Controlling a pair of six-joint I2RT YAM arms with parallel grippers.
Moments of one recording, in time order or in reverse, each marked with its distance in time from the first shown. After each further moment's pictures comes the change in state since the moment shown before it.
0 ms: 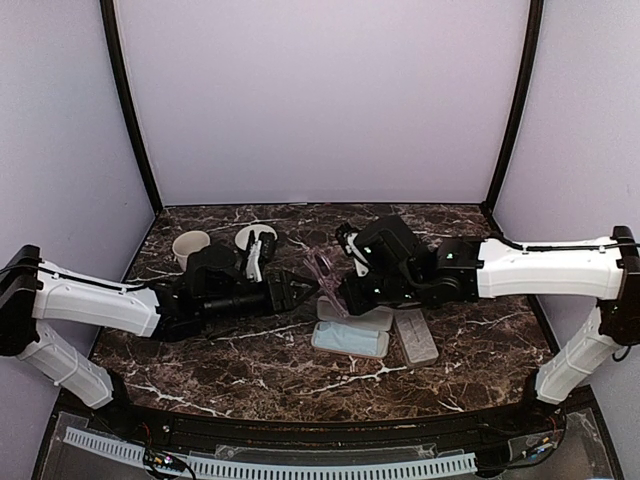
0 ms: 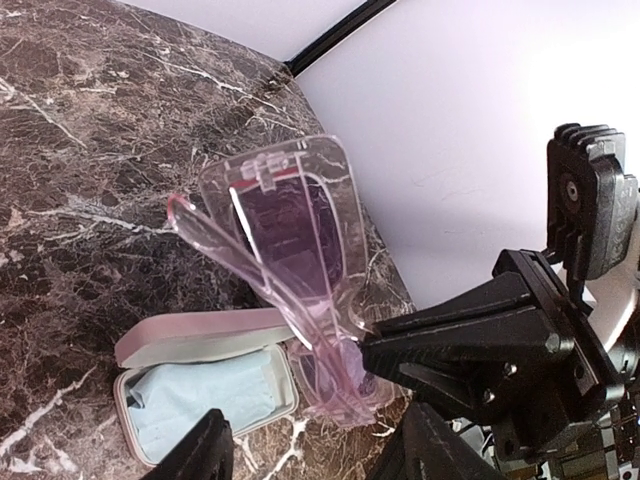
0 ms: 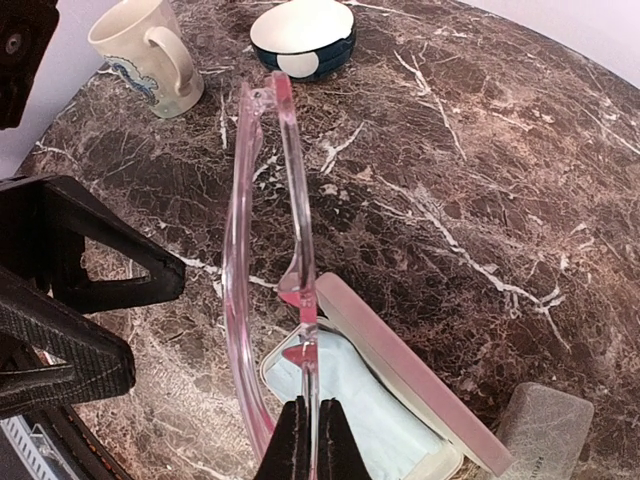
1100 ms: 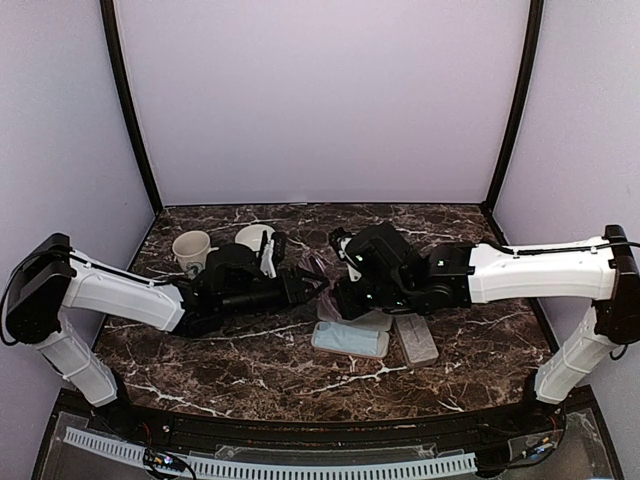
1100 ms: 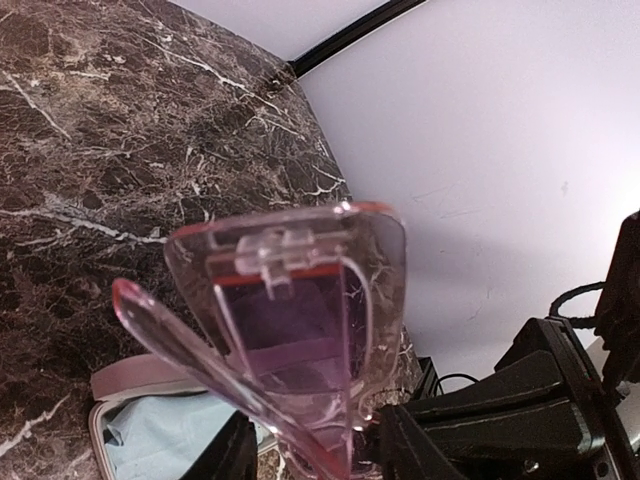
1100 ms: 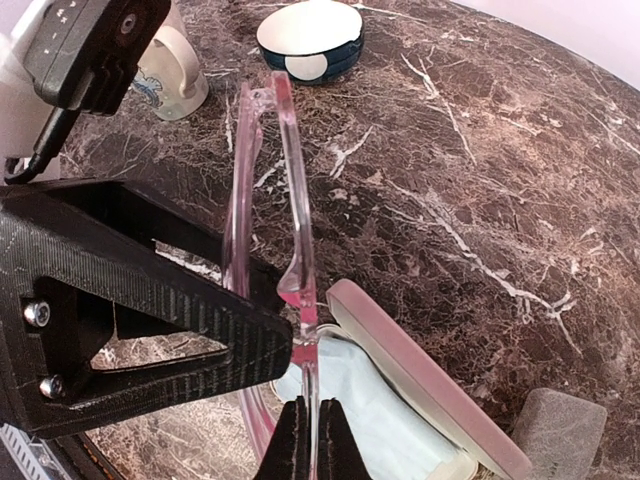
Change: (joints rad) left arm 0.019 0.167 0.069 0.105 0.033 -0.086; right arm 0.031 0.037 0.000 0.043 0.038 0.018
